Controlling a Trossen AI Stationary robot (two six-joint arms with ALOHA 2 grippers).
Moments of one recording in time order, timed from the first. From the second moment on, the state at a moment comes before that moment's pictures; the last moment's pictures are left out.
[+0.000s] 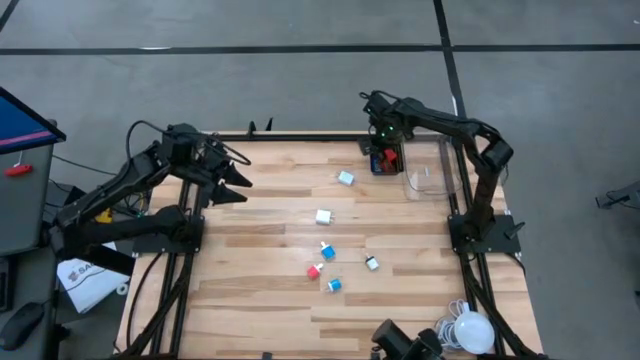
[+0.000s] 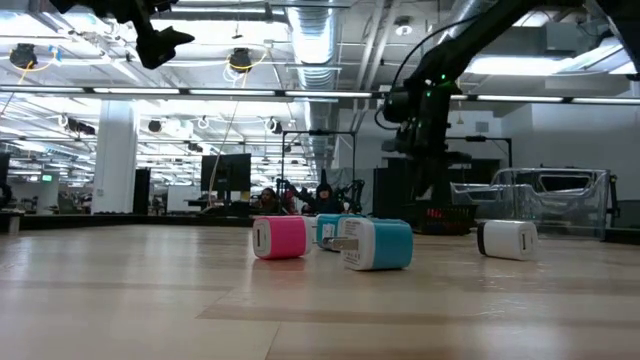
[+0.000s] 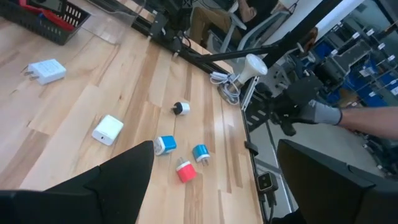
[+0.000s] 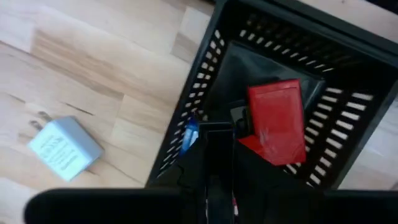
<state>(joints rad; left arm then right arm) 0.62 0.73 0.82 -0.59 0.79 -0.25 -0.76 1.88 1.43 -0.93 0.00 0.40</state>
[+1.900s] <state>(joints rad) 0.20 0.91 0.41 0.13 0.40 -0.17 0.51 1.52 1.43 -1.33 0.31 1.61</state>
